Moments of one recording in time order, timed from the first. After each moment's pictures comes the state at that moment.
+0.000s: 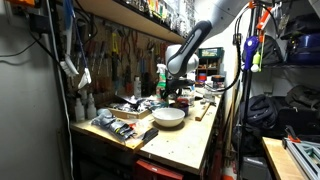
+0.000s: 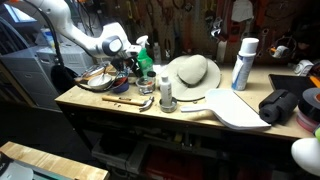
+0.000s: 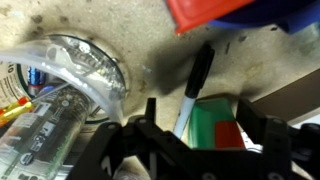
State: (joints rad) arm -0.12 0.47 -0.22 -1.94 -0.10 2.65 0.46
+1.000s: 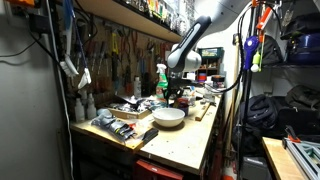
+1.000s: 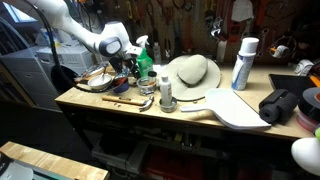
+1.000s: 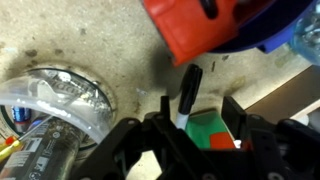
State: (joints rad) arm -0.15 0.43 -0.19 -1.98 0.13 2.63 0.30
